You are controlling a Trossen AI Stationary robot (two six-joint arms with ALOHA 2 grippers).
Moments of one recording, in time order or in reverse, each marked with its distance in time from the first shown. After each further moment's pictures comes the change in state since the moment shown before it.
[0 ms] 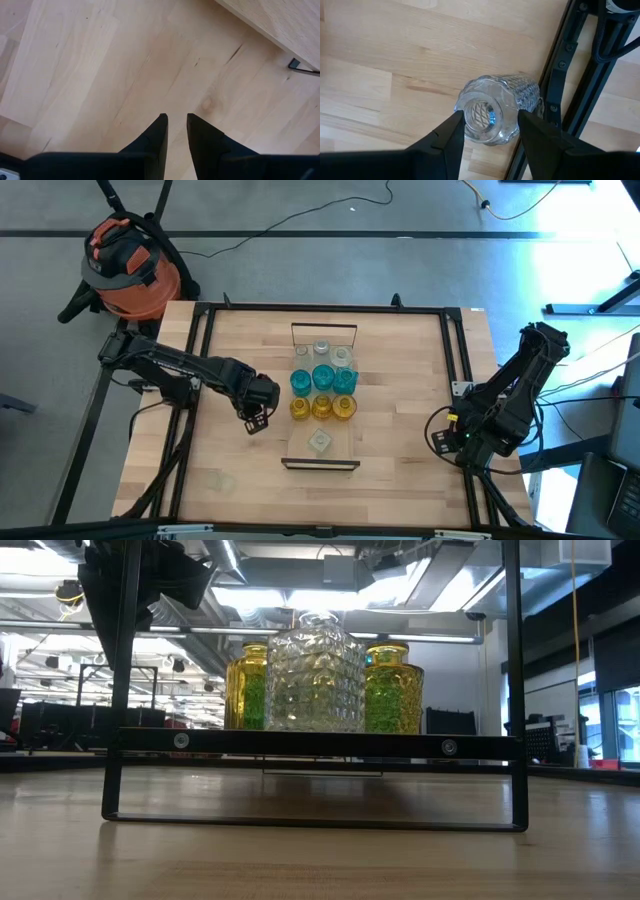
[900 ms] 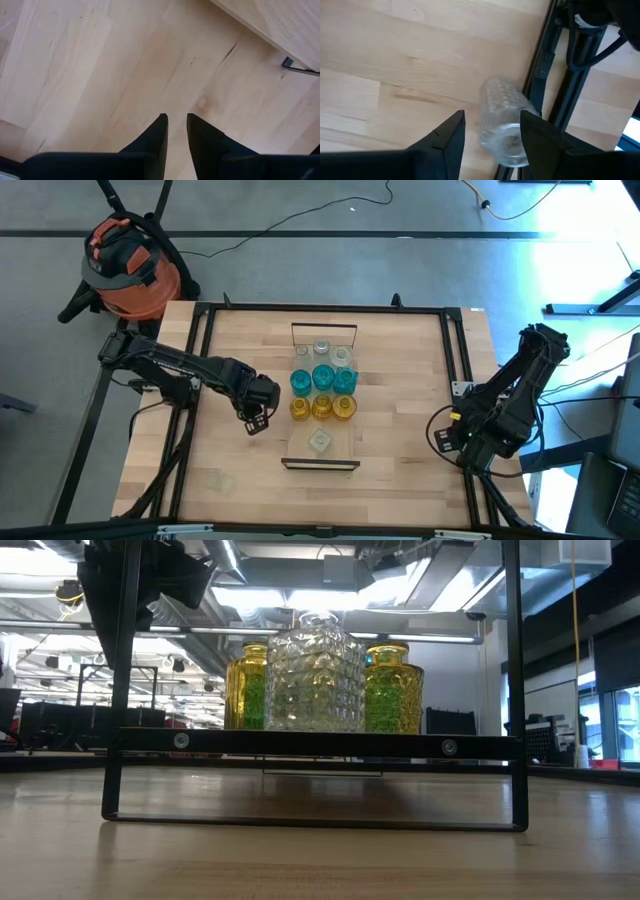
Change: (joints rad) left arm 0.000 0.000 0.000 0.010 0.019 0.000; right arm 0.001 -0.003 0.054 -0.101 0.017 0.000
